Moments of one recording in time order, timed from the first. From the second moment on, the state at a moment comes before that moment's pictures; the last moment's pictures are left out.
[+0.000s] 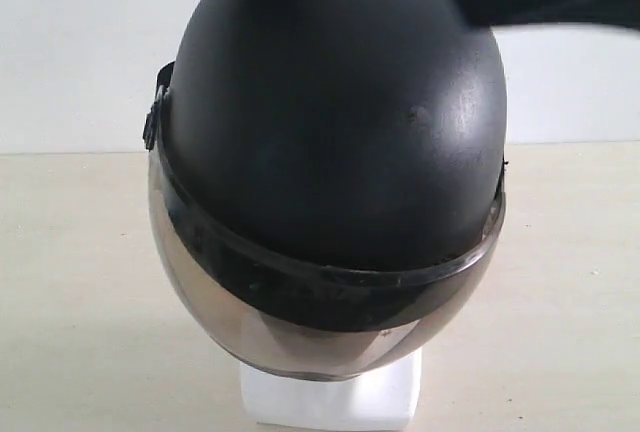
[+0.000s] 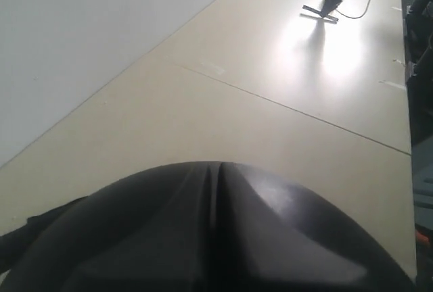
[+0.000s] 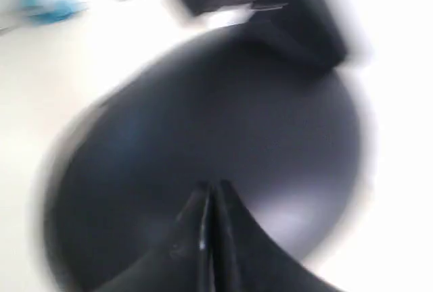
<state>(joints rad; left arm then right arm) -0.36 1.61 -1.66 -0.95 0.86 0.89 0.64 0.91 -1.18 0.29 0.79 -0.50</state>
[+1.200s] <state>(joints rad) -0.11 1.34 -1.15 -0.82 0.82 0.88 0.63 1.03 -0.90 -0.48 0.42 0.50</state>
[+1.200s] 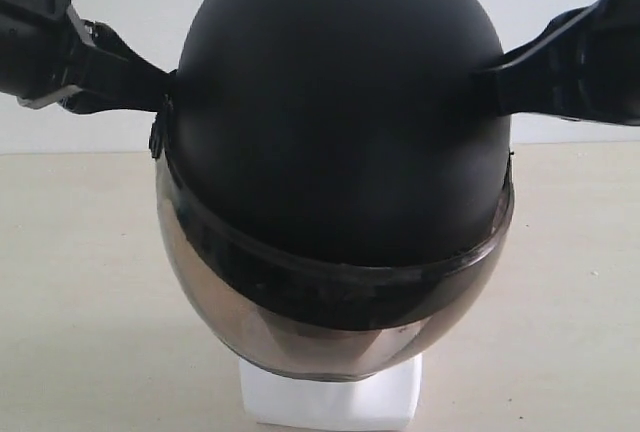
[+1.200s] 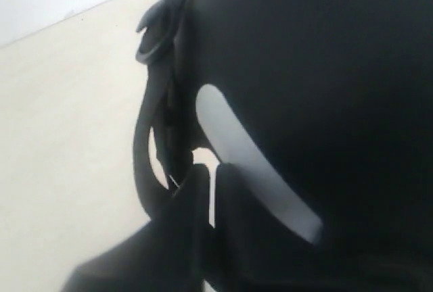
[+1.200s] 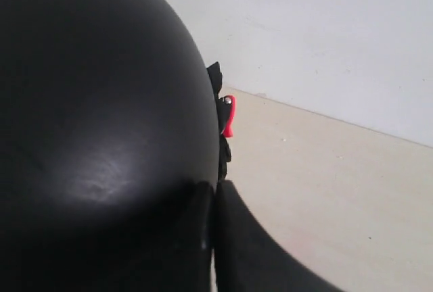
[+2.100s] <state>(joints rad) -0.10 1.36 -1.06 -0.84 0.76 0.91 0.63 1.04 -1.01 -0.33 0.42 0.32</state>
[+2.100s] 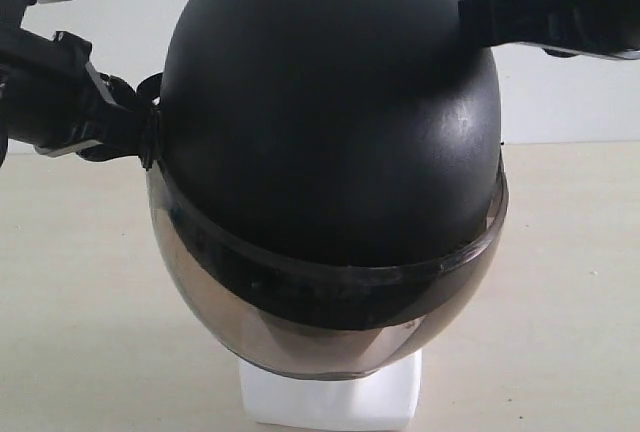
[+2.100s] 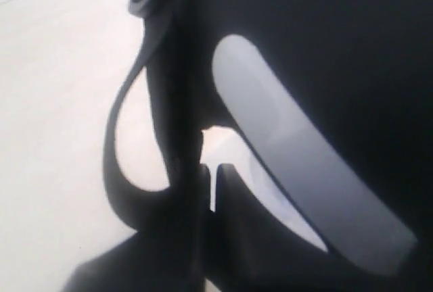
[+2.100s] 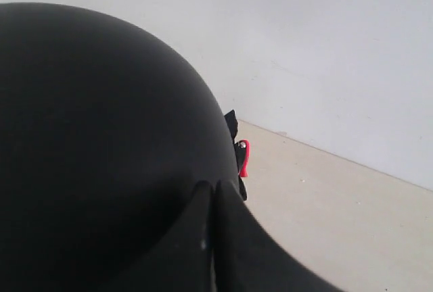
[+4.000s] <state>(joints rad) 0.01 0.36 -0.46 -0.78 0.29 0.81 0.64 0.26 -0.45 -0.46 0.16 0.44</state>
